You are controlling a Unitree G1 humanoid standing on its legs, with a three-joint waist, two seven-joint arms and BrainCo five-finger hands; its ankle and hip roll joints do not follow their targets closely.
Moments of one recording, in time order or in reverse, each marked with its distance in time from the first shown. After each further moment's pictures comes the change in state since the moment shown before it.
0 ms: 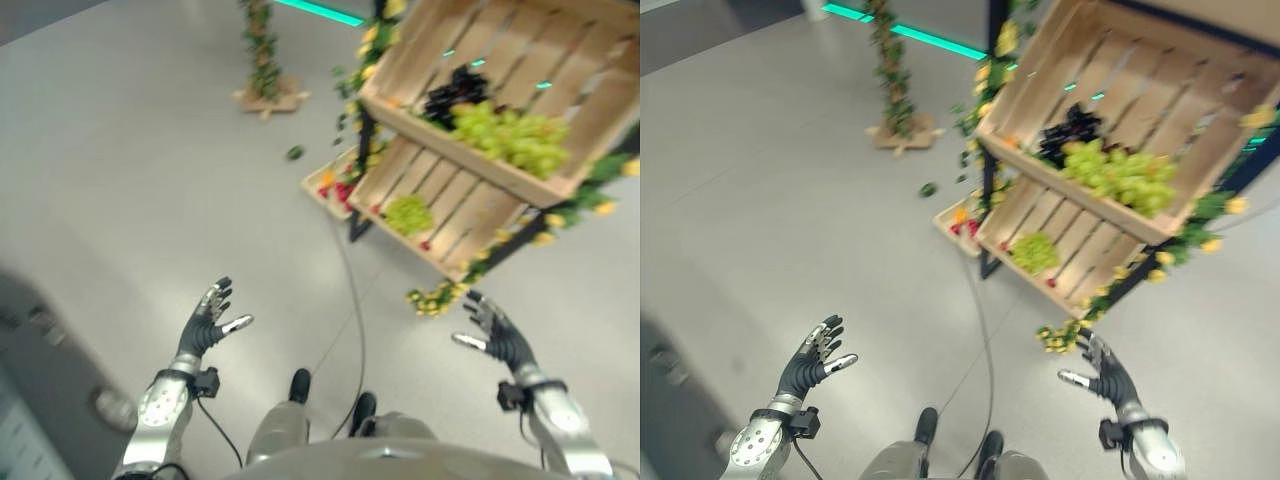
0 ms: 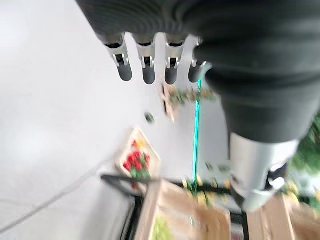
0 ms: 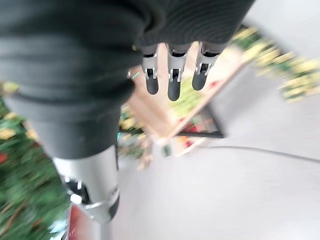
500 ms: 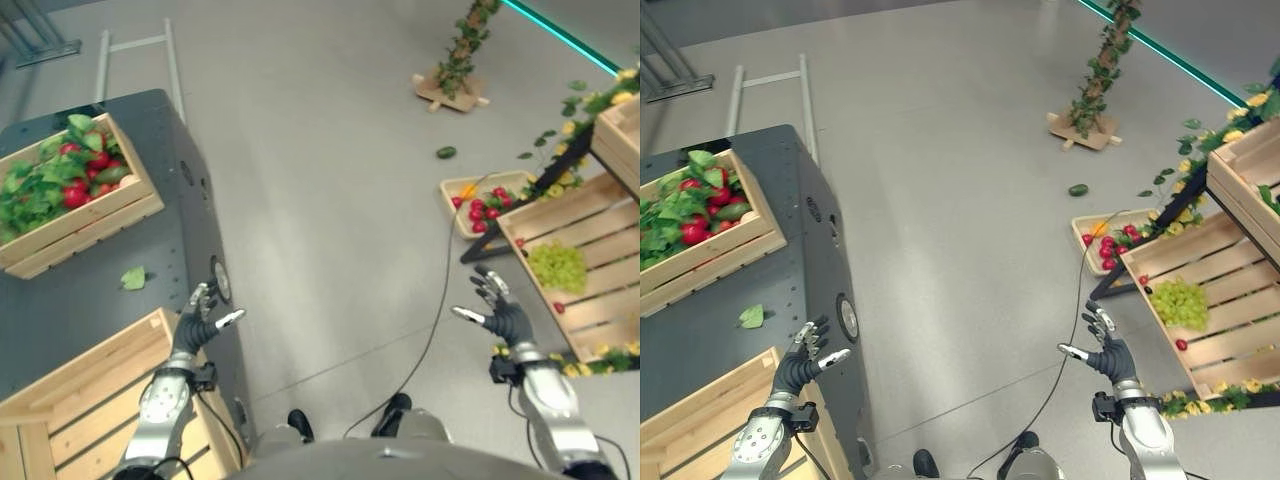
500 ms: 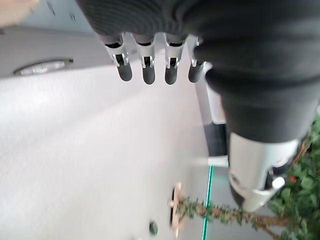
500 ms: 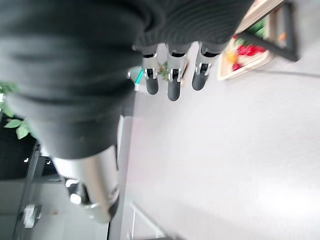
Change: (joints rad) left arm 0.002 0.009 0.011 0.012 0.011 -0.036 0.121; right arm -0.022 0.028 0.038 -0.006 -0.027 -0.014 -0.068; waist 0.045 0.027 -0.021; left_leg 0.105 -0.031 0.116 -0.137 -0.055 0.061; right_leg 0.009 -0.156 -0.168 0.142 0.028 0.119
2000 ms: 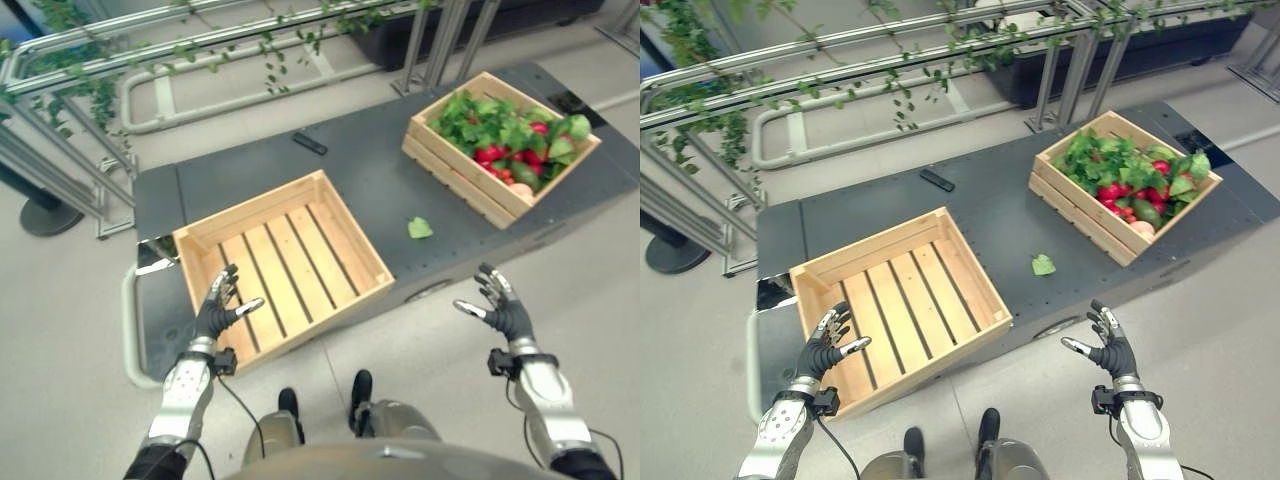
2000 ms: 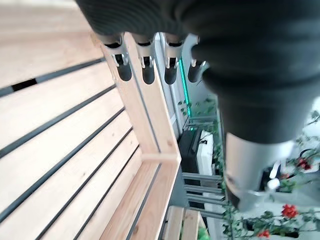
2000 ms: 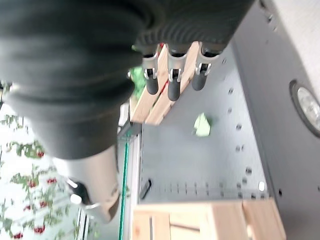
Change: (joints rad) left arm -0.104 -0.063 -0.090 0.032 0.010 0.012 -0.015; right arm -0.036 -0.012 -0.042 0.086 0.018 0.000 -0.015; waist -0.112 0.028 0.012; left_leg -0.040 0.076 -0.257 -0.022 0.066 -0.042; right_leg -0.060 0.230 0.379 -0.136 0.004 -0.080
